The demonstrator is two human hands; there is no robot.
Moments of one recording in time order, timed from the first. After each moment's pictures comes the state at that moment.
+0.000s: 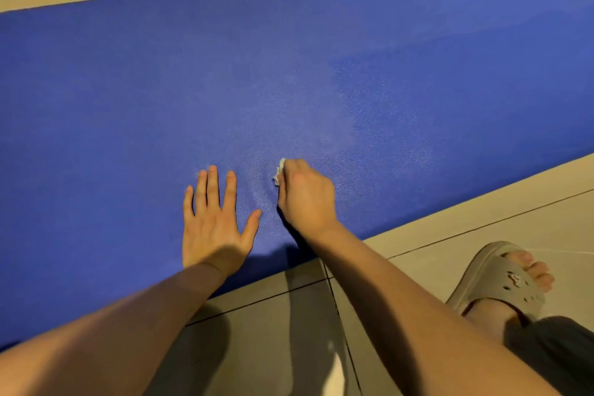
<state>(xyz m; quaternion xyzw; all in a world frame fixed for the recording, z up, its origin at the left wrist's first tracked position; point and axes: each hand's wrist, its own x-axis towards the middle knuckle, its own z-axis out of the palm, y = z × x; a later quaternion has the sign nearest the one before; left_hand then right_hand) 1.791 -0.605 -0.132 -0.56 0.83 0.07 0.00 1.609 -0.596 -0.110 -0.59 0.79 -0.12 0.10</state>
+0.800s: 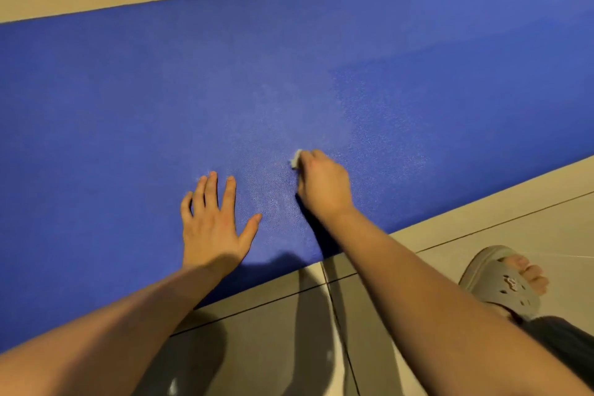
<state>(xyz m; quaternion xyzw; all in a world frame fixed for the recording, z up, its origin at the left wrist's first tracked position) 1.793 -0.614 -0.126 -0.55 0.83 0.09 0.00 1.570 -0.610 -0.104 -0.59 0.79 -0.10 0.13</state>
